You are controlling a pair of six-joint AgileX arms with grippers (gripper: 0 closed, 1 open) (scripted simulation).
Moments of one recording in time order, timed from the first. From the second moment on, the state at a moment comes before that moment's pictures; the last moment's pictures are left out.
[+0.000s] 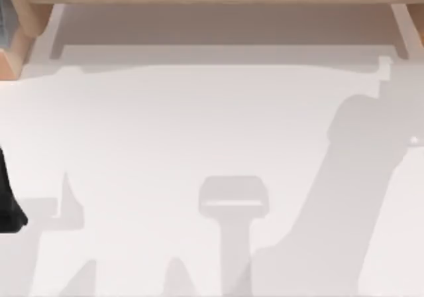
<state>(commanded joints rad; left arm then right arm) 0.00 0.00 0.00 0.00 0.00 0.00 -0.39 2.46 2.30 -1.26 -0.02 -0.20</state>
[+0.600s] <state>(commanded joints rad) 0.00 0.00 0.00 0.00 0.00 0.00 -0.53 2.00 1.93 -1.06 -0.09 -0.57</state>
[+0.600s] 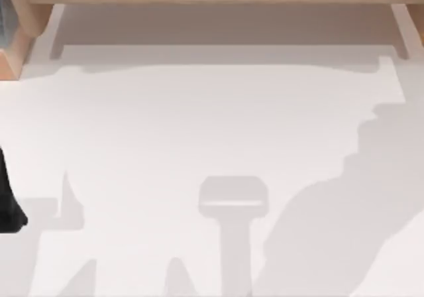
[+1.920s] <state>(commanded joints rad) 0.00 0.00 0.00 0.00 0.00 0.00 -1.02 1.74 1.05 -0.83 -0.09 -1.03</state>
